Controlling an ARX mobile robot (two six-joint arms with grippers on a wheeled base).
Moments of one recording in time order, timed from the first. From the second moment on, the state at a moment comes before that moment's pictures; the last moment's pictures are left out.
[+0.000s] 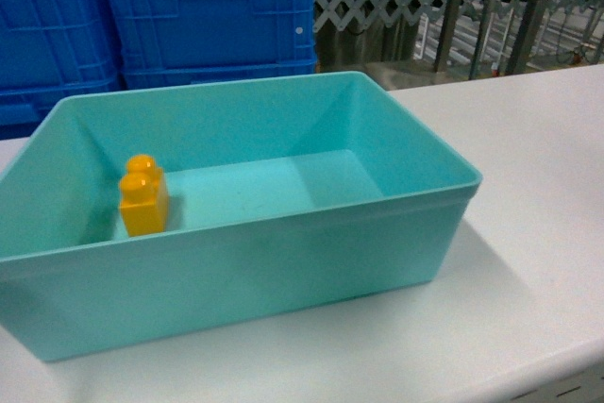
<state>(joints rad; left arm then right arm) 0.00 0.01 0.01 0.00 0.00 0.00 -0.07 0.88 0.31 0.56 -0.15 0.00</state>
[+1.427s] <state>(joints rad) 0.00 0.01 0.01 0.00 0.00 0.00 -0.07 0.88 0.31 0.56 -0.15 0.00</state>
